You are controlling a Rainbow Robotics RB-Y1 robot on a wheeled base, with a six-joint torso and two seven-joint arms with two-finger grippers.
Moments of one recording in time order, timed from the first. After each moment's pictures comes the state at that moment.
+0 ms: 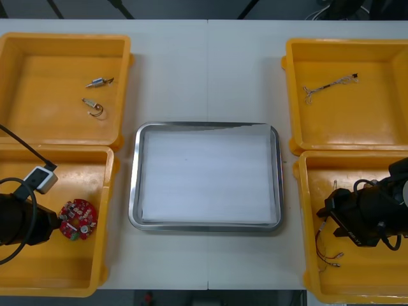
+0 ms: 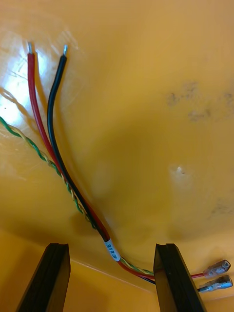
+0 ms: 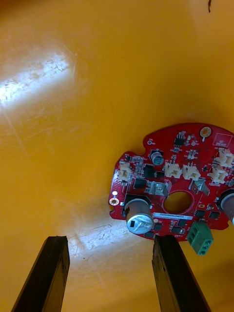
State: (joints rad) right arm 0.00 -0.60 -0.03 -1.97 -0.84 1.59 0.51; left arm 0.19 1.25 -0.24 -2.17 0.79 0.99 -1.28
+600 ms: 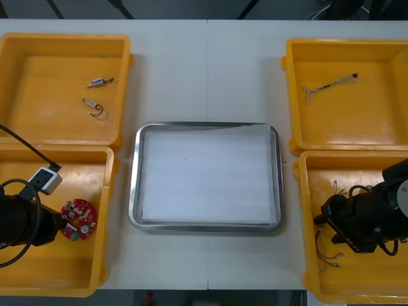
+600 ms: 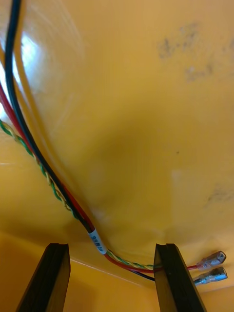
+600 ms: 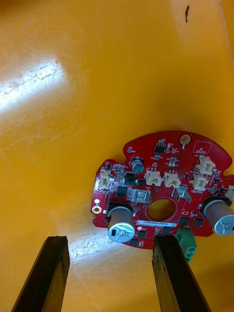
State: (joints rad) right arm 0.01 -0.60 0.00 -1.97 -0.84 1.61 0.51; left arm 0.19 1.23 -0.25 -2.18 0.77 0.97 -1.28
